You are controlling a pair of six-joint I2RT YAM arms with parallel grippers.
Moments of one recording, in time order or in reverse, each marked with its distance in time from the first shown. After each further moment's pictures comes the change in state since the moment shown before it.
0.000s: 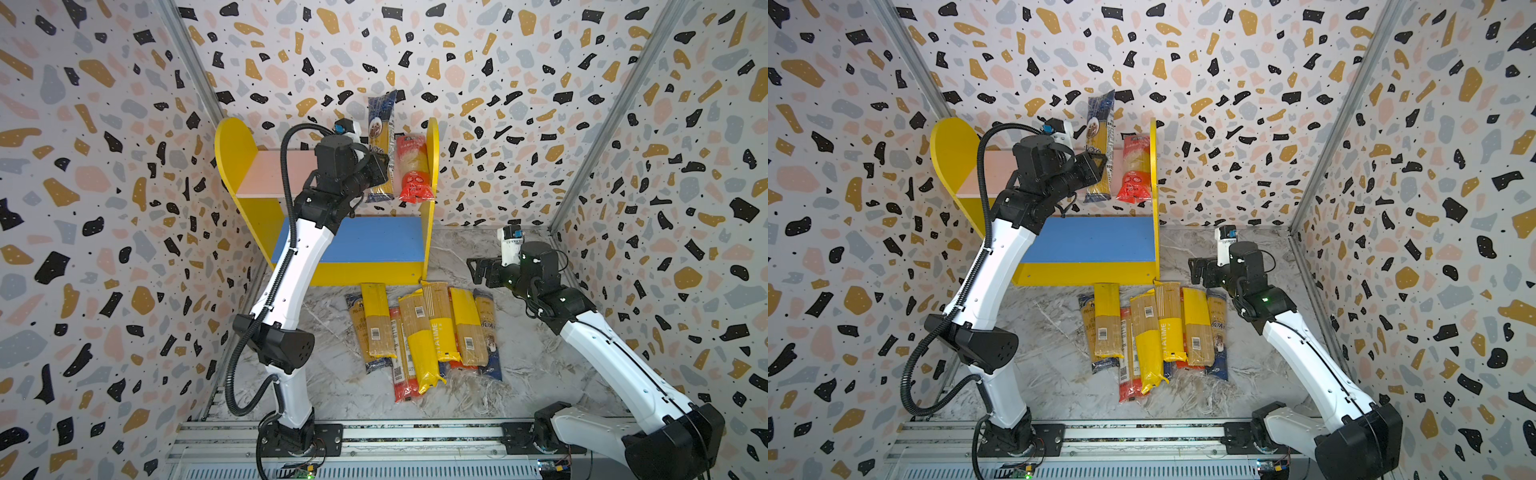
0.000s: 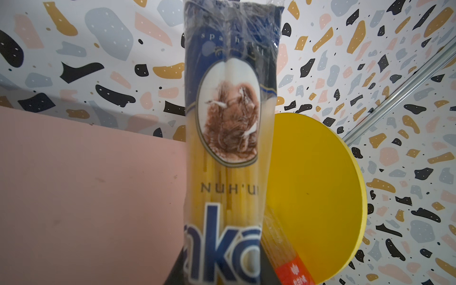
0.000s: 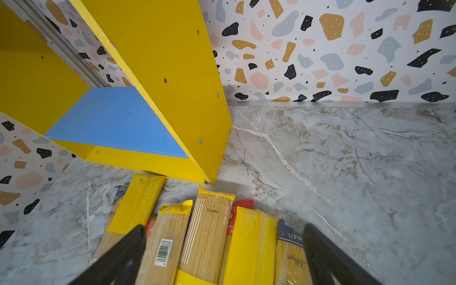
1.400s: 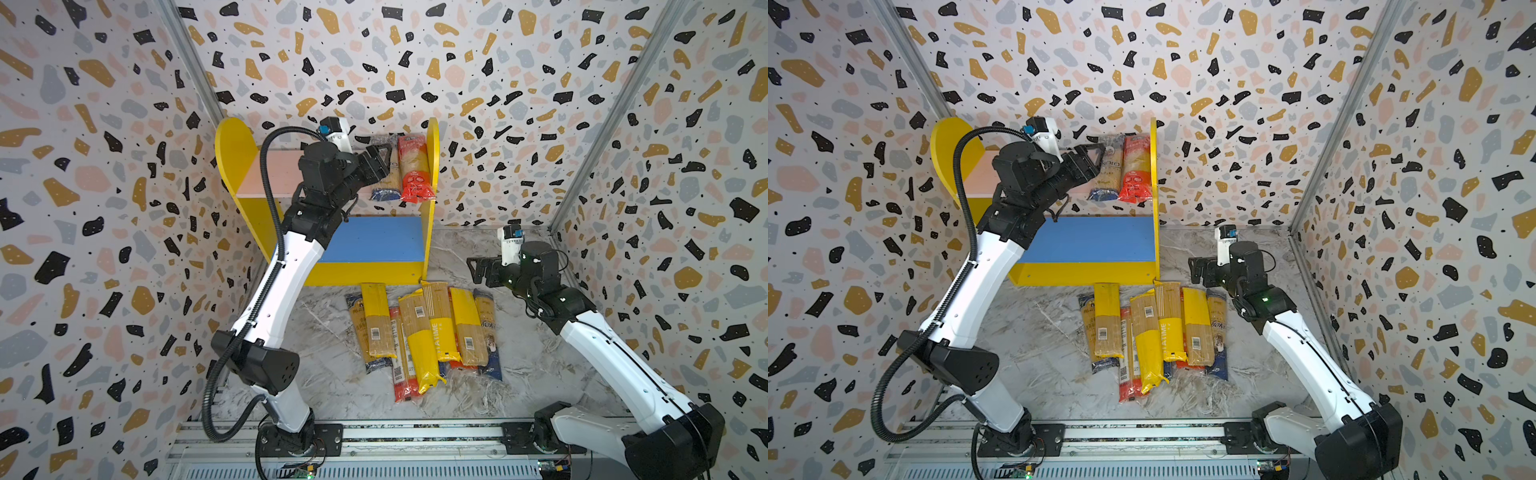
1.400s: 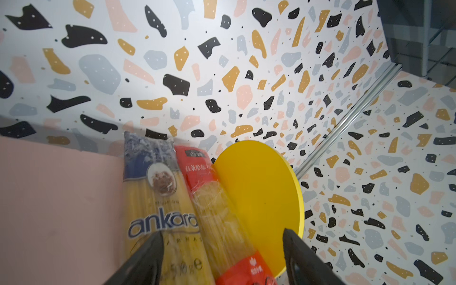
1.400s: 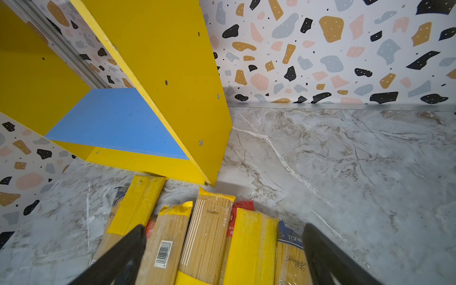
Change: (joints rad) left arm 0.010 -0.235 -0.372 0.297 0.023 -0.035; right arm 0.000 0.000 0.000 0.006 0.002 0.000
